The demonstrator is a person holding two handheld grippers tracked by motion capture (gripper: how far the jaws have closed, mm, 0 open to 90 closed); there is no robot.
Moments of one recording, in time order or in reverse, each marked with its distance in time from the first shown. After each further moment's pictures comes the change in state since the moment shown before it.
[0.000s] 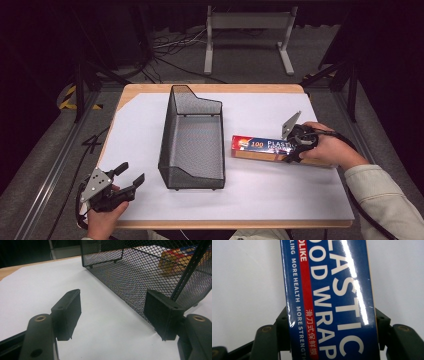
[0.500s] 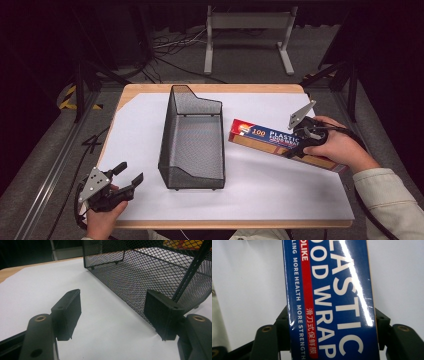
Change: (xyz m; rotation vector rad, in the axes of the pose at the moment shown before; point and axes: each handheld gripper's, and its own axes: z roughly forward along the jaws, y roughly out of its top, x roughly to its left) left arm 0.002 0.001 -0.003 -0.009 0.010 -0.006; right arm 0.015 0.008 -0.046 -0.144 0.002 0.127
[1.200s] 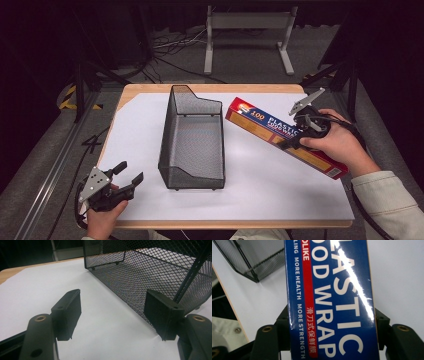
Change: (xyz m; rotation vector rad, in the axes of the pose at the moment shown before) left arm 0.000 0.001 0.001 -0.003 0.005 0.000; right arm 0.018 0.027 -0.032 -0.103 -0.043 0.217
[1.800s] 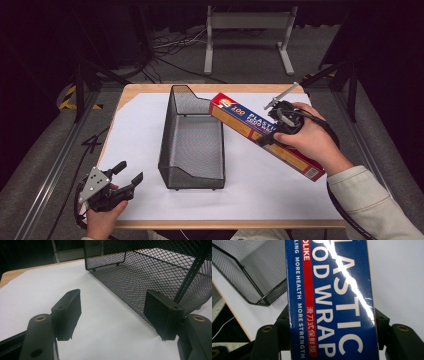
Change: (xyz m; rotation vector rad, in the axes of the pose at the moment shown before) left arm -0.001 0.001 -0.002 -0.005 0.006 0.013; right arm 0.034 0.050 0.021 0.042 -0.035 0.085
